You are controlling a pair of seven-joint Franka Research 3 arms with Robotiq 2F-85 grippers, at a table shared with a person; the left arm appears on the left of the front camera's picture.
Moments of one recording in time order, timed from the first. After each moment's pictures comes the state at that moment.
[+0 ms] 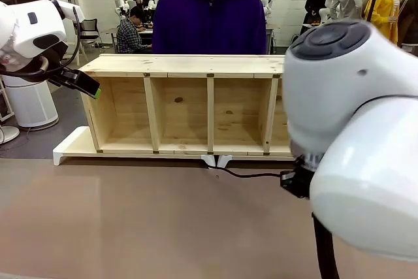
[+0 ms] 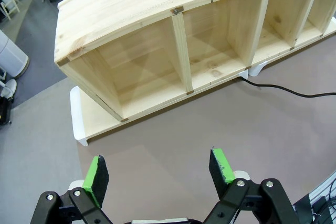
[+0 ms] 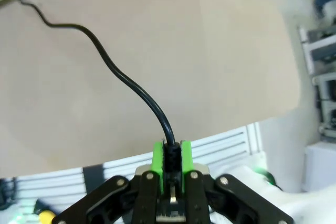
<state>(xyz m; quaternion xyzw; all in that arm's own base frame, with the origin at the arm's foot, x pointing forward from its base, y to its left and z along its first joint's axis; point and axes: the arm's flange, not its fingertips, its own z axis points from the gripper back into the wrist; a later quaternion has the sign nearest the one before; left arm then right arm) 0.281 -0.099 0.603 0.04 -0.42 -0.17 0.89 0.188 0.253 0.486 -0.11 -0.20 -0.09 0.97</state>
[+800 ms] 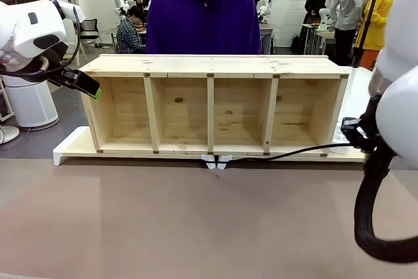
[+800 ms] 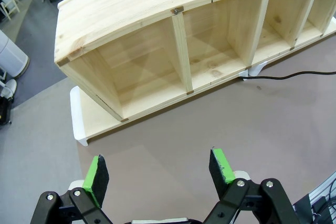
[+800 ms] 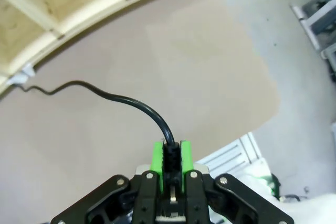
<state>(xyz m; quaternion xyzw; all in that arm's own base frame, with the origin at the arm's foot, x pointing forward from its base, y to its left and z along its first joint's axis) 0.281 -0.099 0.603 0.04 -0.42 -0.17 0.89 0.224 0.143 0.558 -0.06 -0.23 -0.23 0.94</state>
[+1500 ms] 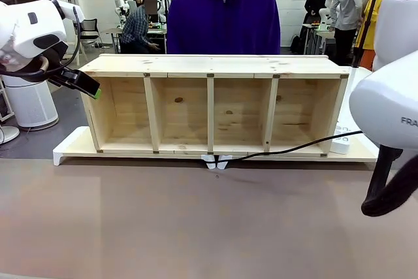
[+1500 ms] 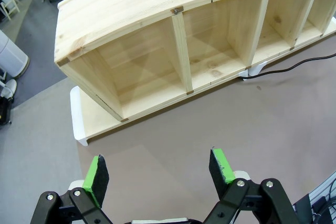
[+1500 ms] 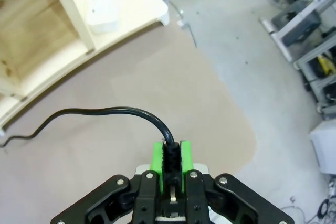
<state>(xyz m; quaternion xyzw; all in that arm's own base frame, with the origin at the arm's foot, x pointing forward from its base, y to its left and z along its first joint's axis) 0.281 -0.099 0.603 0.04 -0.42 -0.17 0.89 0.305 0.103 0.544 -0.14 -0.26 -0.26 0.92</state>
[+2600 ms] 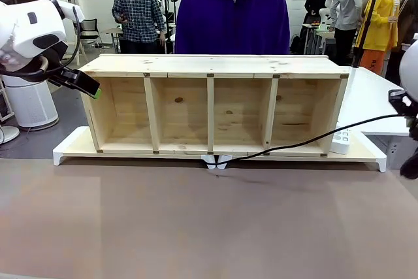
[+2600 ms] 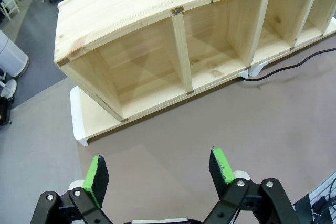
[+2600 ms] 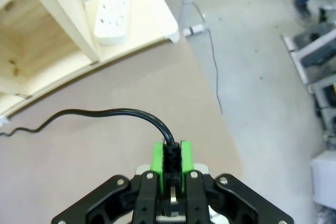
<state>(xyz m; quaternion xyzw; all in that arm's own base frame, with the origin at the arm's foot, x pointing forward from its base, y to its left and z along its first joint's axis) 0.281 -0.099 0.603 0.04 -0.42 -0.17 0.89 0.335 0.021 0.573 -0.09 -0.25 -0.17 0.95</state>
